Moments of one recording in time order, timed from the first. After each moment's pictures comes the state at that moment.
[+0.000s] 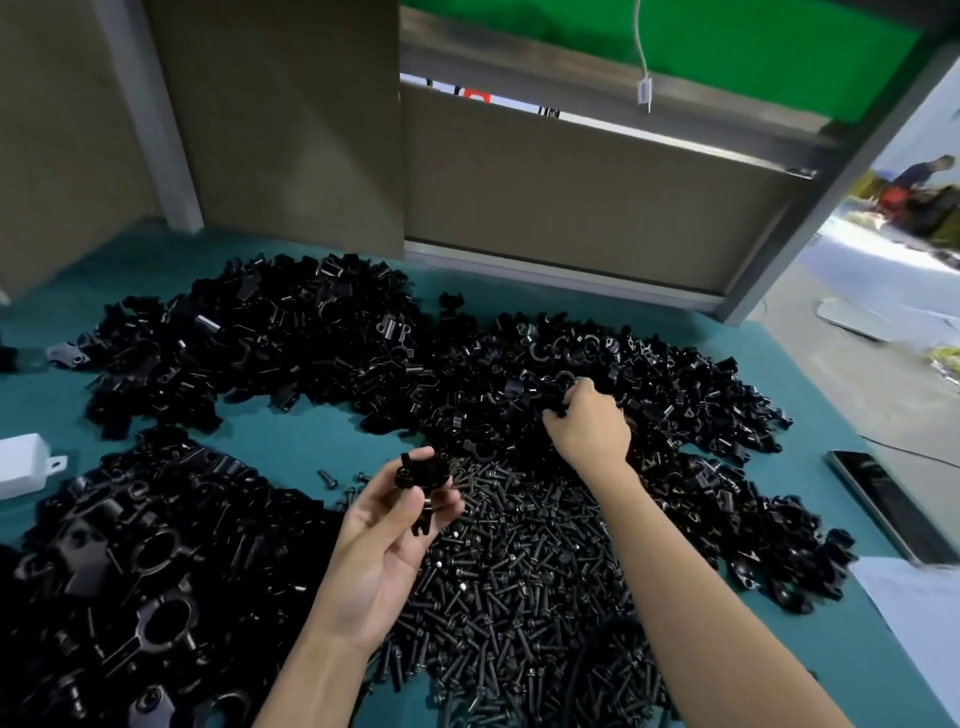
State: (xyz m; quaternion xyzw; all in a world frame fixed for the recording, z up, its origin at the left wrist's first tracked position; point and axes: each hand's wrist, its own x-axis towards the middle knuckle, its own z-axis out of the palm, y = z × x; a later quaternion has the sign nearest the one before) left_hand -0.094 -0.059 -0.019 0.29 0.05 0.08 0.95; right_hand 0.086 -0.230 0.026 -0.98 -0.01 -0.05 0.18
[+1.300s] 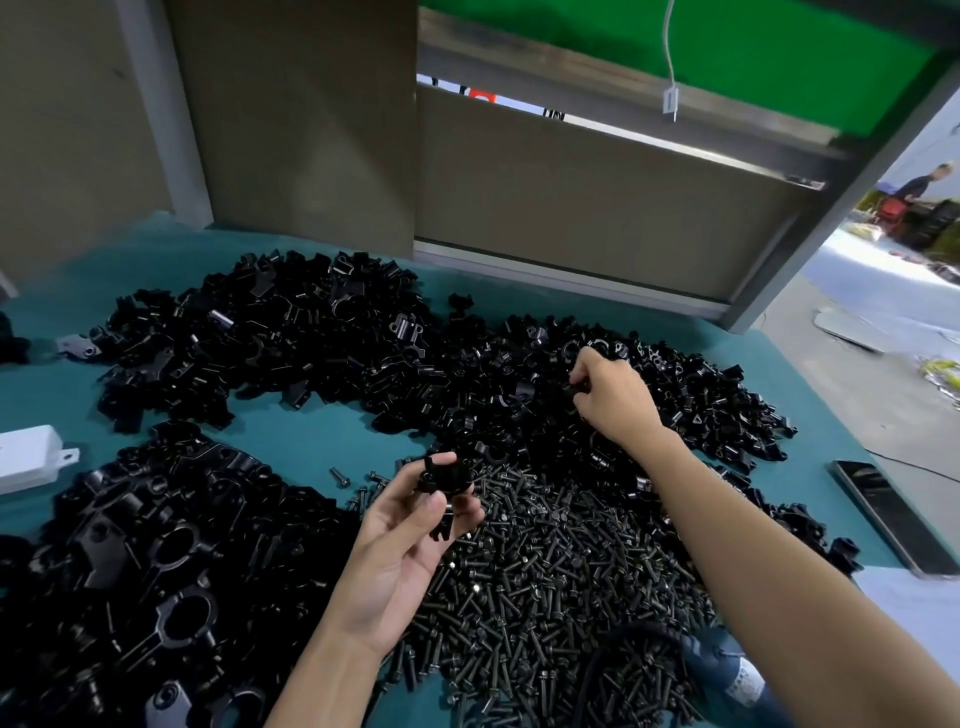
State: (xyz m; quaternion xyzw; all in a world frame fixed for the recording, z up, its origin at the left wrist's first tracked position) left_hand -0.097 -0.060 -0.010 0.29 0.05 0.05 0.95; right_hand 0.126 -0.251 0.044 -0.97 -0.20 -0.08 0.13
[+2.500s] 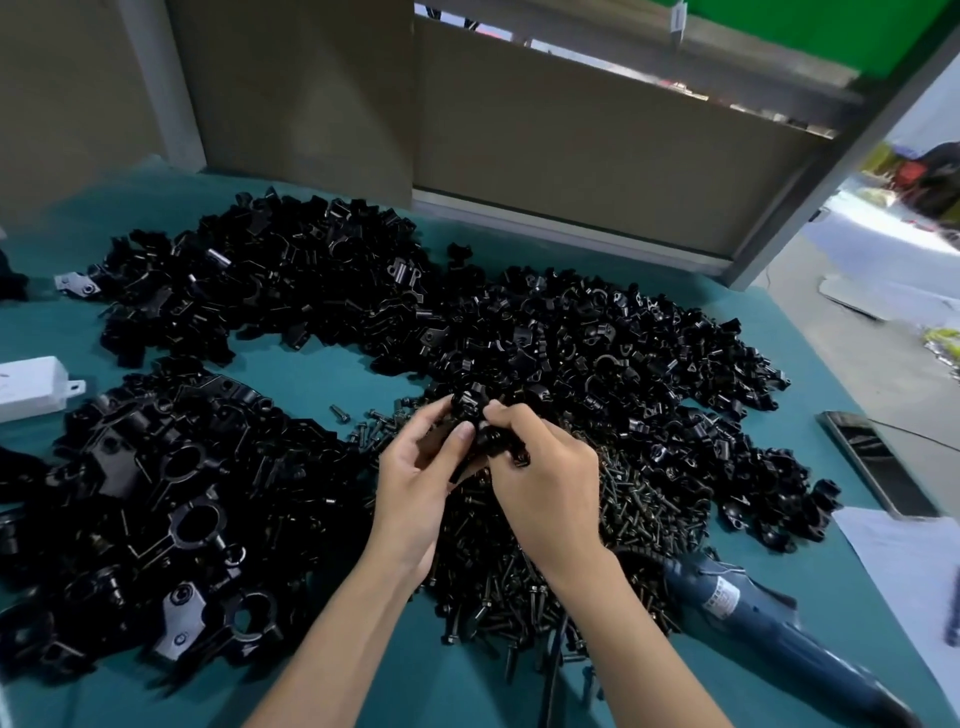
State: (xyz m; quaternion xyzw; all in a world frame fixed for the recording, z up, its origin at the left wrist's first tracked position) left_hand -0.103 -0.091 -0.007 0.45 0.11 0.13 0.88; right_hand -0.071 -0.201 0.023 -0.85 -0.28 -0.31 0.31
